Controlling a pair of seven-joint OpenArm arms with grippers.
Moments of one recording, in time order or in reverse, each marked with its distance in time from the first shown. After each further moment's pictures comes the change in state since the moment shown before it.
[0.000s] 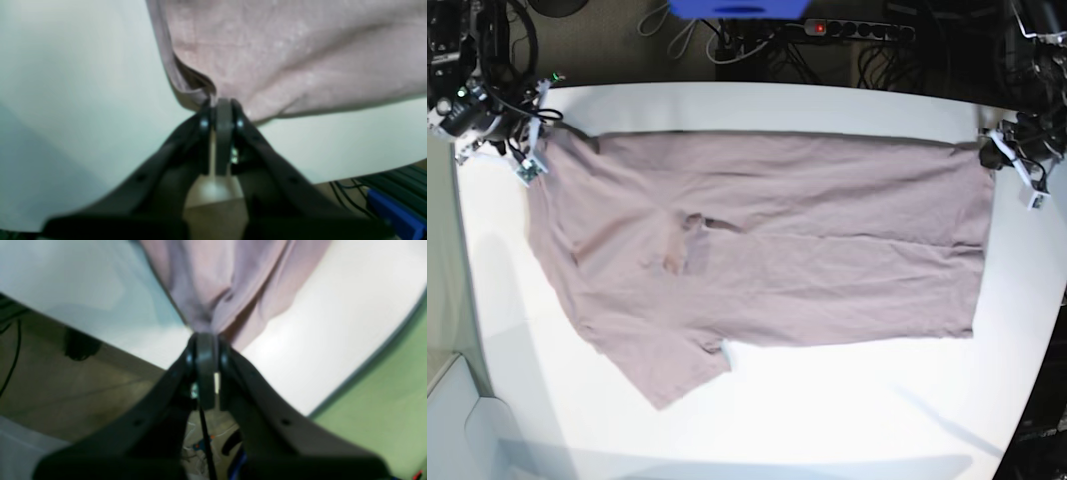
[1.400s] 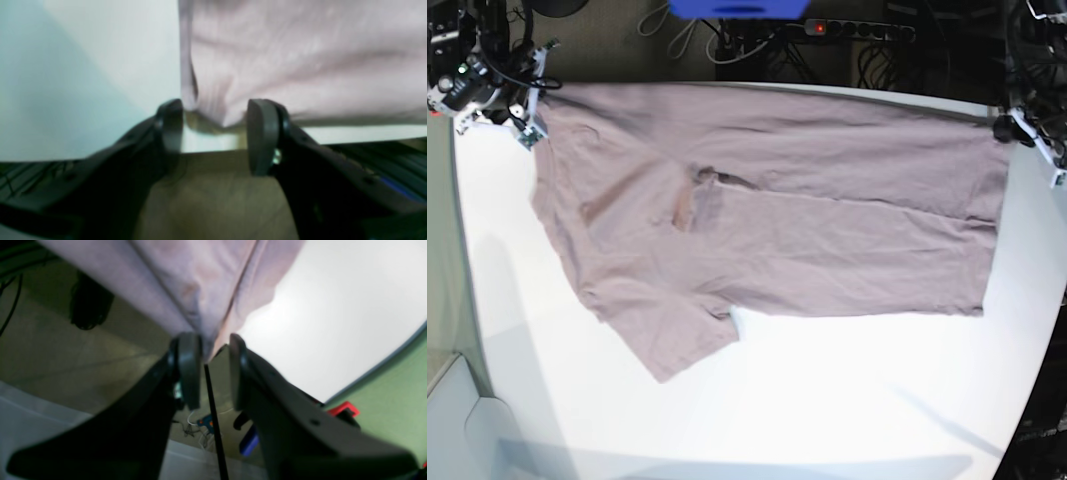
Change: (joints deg) left arm 5.0 0.0 -7.6 2.5 -0.4 -0.2 4.3; right arm -6.8 1.5 1.4 0.1 0.2 -0.1 -0.2
